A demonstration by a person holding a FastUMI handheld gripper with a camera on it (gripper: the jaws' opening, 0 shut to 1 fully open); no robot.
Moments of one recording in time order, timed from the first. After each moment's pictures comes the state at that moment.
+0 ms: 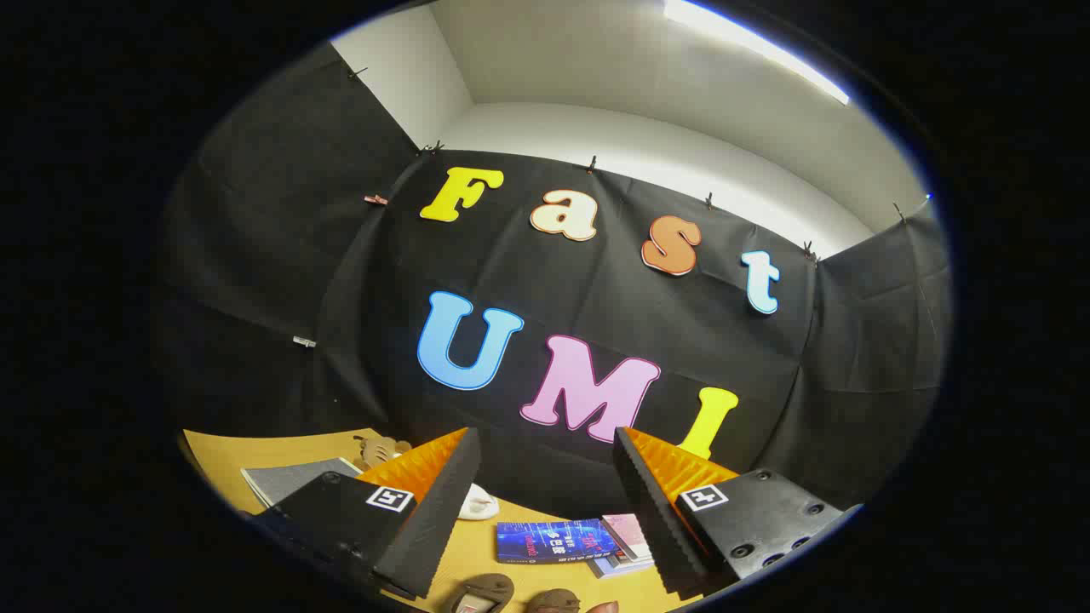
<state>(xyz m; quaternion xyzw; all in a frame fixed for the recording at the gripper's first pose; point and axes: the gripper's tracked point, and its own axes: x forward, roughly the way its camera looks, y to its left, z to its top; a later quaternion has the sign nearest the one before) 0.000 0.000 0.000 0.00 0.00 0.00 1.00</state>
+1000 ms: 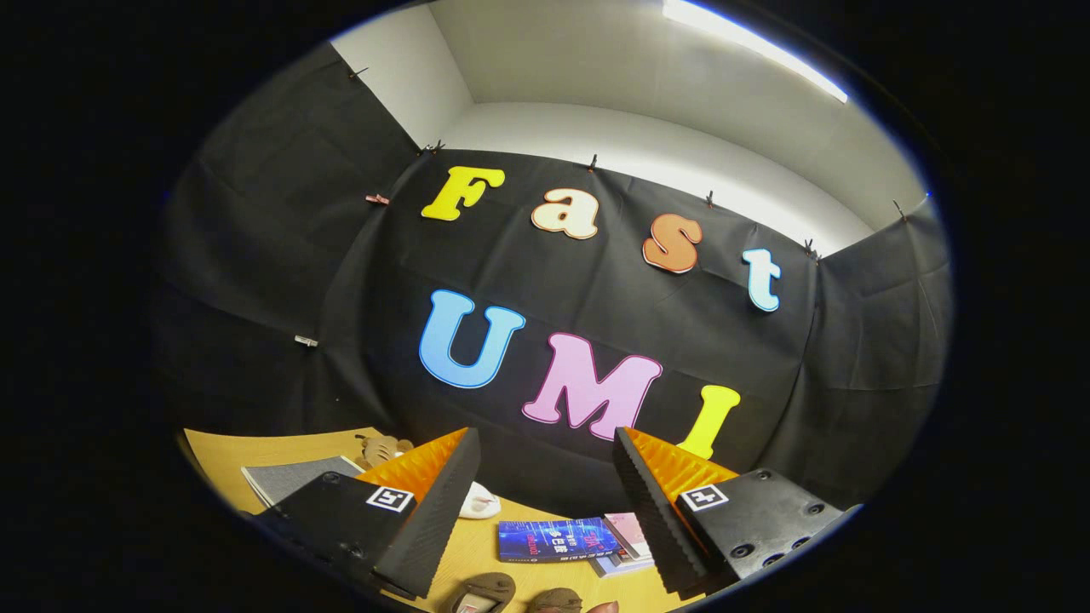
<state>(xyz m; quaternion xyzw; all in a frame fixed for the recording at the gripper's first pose) -0.001 0.000 -0.005 0.00 0.00 0.00 1.00</state>
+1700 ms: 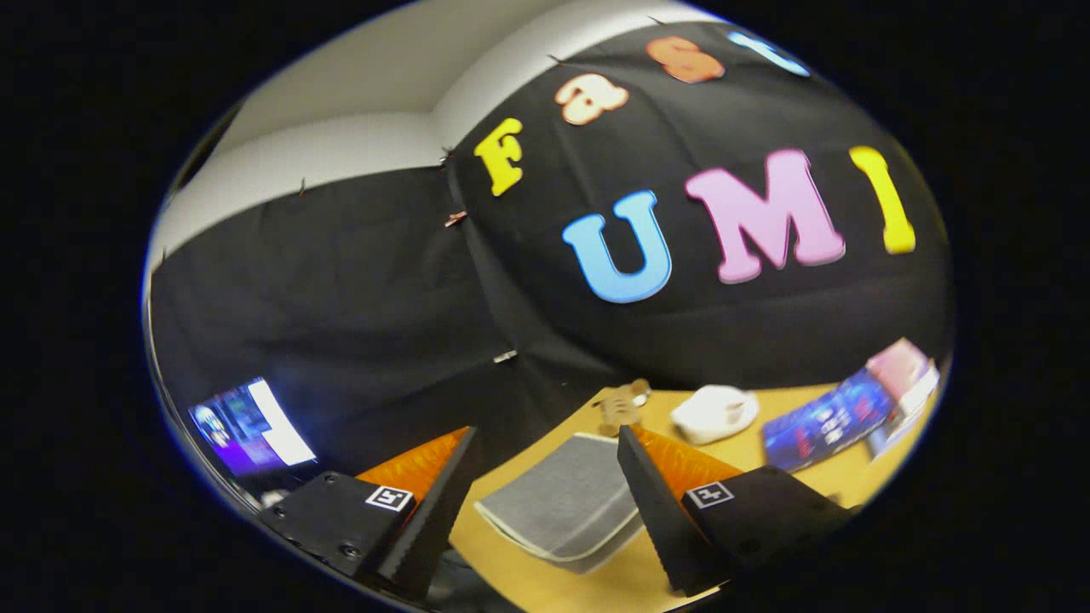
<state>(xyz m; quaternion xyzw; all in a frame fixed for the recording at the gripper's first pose) -0.006 0.134 -0.082 0.41 0.17 0.31 0.84</state>
